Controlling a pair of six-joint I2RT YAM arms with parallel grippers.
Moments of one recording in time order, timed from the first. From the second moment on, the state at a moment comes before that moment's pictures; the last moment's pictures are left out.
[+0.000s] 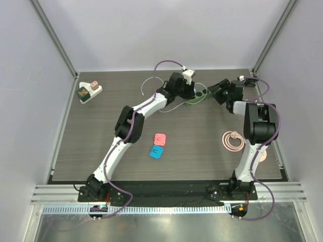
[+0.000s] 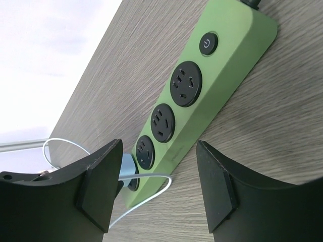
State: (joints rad) left arm -0.65 2.63 2.28 -0.07 0.21 -0.14; right arm -0.07 2.00 1.14 0.40 -0.26 0.89
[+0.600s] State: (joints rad) left arm -0.62 2.63 2.29 -0.12 0.38 -0.24; right arm -0.06 2.02 1.12 0.39 -0.26 1.01
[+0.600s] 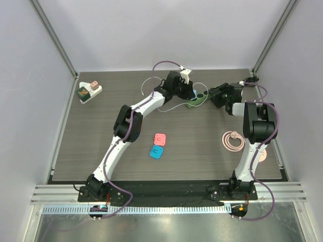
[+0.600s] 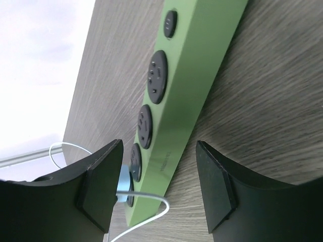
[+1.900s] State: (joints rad) left arm -0.58 2.75 2.35 0.13 0.48 -0.65; right arm -0.01 2.09 1.19 0.34 -0.09 1.05
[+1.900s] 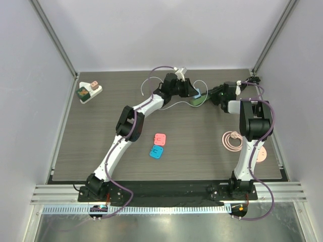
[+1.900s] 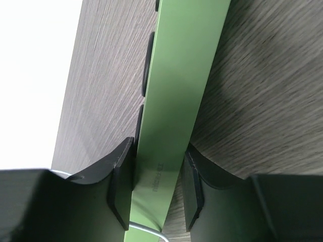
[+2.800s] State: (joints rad) left arm -0.55 2.78 2.39 0.17 0.48 -0.78; right arm 0.04 2.08 1.24 0.29 0.04 1.05
